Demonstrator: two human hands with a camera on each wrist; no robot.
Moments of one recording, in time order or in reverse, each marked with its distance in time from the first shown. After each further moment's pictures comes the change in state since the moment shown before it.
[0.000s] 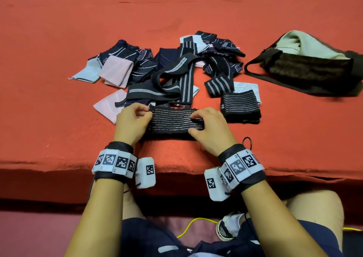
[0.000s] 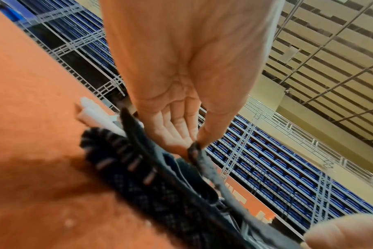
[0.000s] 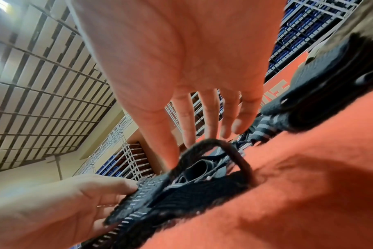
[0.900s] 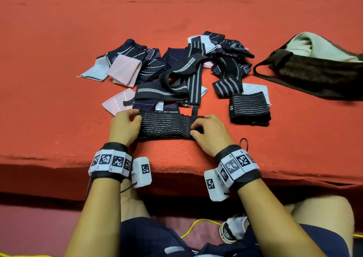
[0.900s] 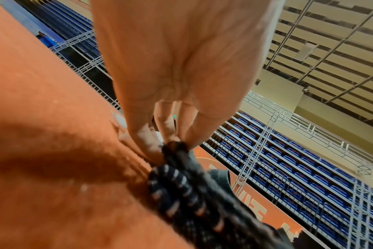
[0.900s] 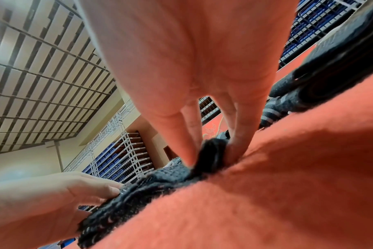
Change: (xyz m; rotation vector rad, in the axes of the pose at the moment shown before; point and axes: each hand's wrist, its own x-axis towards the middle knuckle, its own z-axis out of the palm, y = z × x) left_hand 0.006 -0.028 -0.030 0.165 0.019 -0.093; right_hand 0.005 -0.014 0.018 -0.060 -0.105 0.114
